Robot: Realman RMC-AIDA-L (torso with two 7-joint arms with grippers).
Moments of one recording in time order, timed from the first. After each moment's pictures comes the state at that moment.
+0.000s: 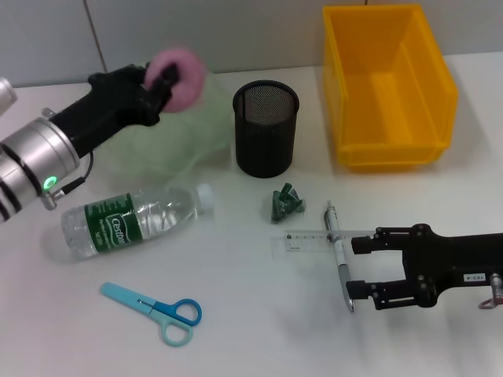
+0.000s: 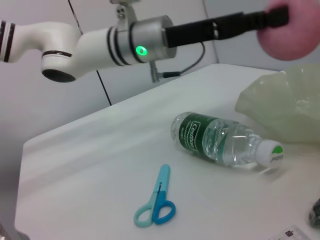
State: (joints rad) left arm -0.56 -2.08 1.35 0.47 0.87 0.97 -0.96; right arm 0.41 2.03 -0.74 -0.63 -2.05 -1.67 1.28
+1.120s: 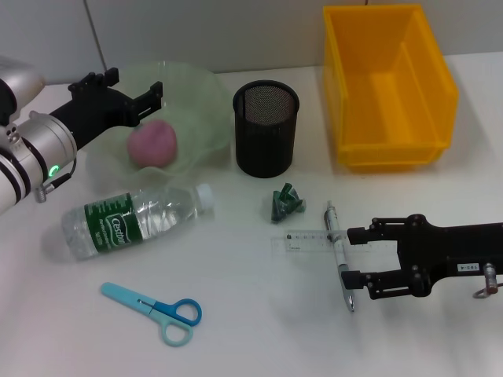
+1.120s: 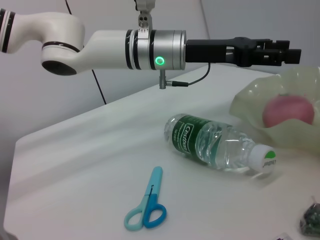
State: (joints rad) left arm -0.64 -2.08 1.37 0.41 0.83 0.65 -0.88; right arm 0.43 2.03 -0.74 -0.63 -2.05 -1.65 1.28
